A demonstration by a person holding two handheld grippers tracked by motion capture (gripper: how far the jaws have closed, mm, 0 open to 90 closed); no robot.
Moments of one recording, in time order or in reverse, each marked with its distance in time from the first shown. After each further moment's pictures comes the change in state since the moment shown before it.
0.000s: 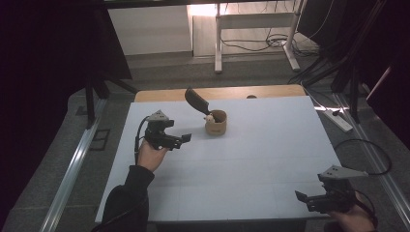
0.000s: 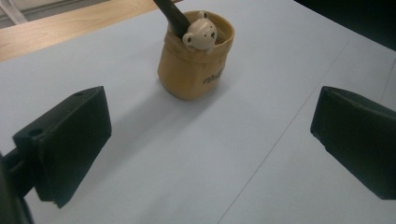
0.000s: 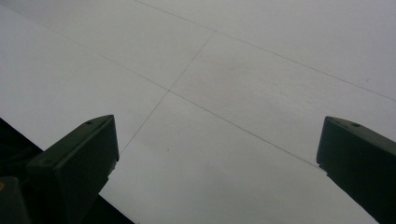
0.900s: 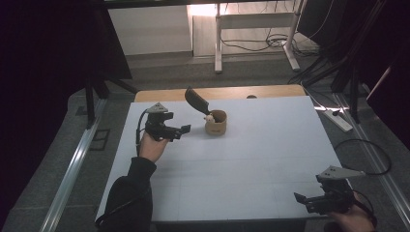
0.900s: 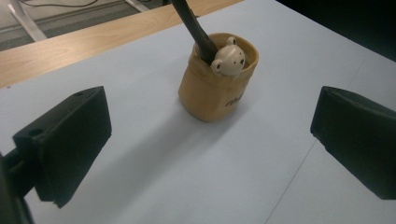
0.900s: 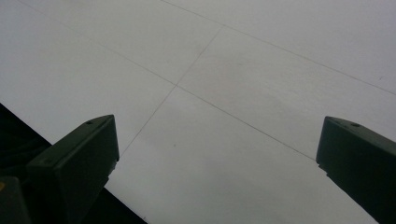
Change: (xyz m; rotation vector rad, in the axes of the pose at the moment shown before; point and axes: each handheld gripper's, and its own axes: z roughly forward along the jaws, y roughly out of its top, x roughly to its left) left arm 0.021 0.013 0.010 -0.035 0.020 -0.016; right arm 0.002 0.000 0.002 0.021 0.020 -0.013
